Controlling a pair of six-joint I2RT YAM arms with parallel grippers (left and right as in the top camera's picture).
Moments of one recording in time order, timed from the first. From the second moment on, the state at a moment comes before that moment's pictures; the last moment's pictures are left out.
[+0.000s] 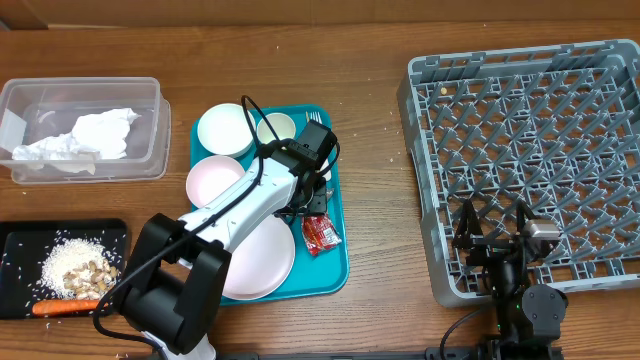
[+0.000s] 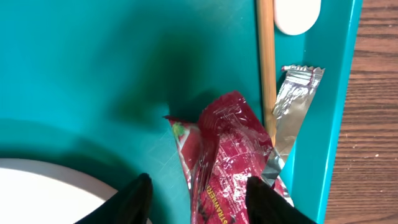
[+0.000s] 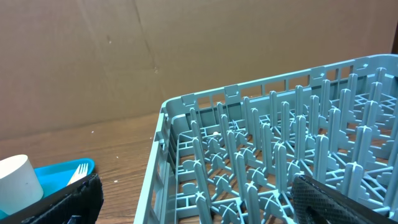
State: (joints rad) left arm -0.55 1.84 1.23 -0.84 -0.01 -0.57; right arm -0.03 0.01 0.02 -0.03 -0.06 0.20
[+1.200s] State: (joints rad) left arm -0.28 1.83 2.00 -1.33 -0.34 -0.58; right arm -0.03 0.01 0.02 -0.03 -0.06 0.20
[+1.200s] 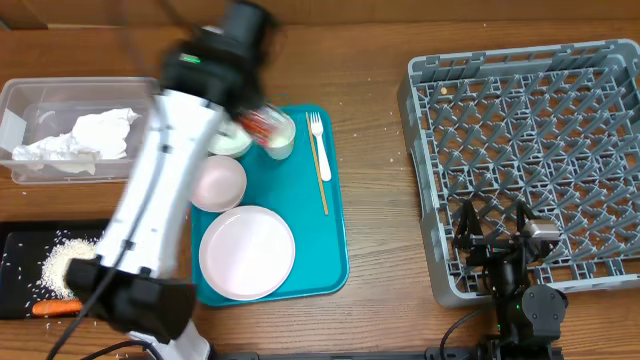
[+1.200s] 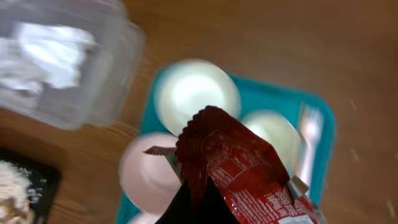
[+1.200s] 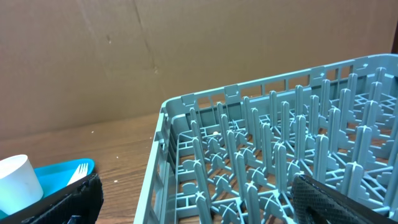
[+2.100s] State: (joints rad) left arm 0.26 1.82 2.00 -1.06 -0.21 -0.59; right arm -0.03 0.01 0.02 -0.03 -0.06 0.20
